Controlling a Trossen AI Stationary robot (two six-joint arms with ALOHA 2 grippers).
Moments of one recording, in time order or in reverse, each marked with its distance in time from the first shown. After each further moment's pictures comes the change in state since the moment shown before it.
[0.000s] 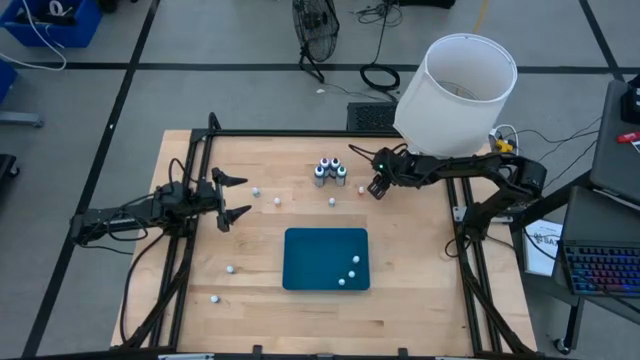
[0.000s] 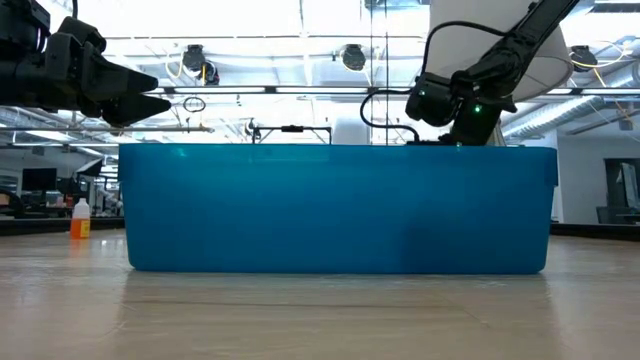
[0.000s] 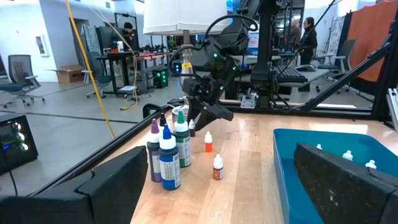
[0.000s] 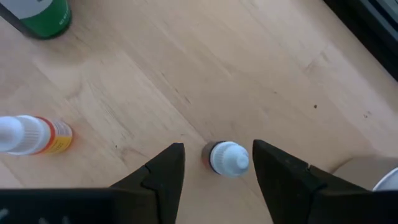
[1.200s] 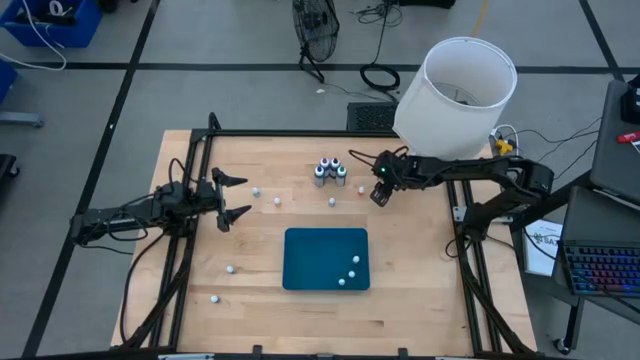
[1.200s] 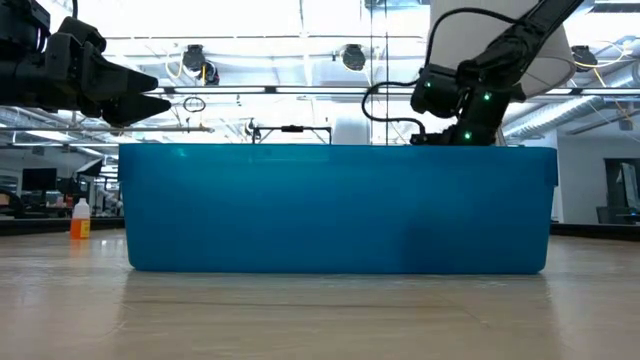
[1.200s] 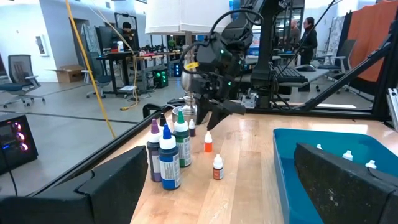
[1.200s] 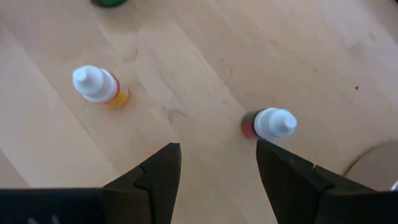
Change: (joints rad) left arm 0.000 0.000 0.000 0.000 0.000 0.000; right arm 0.035 -0.063 -0.001 -0.100 -0.107 0.000
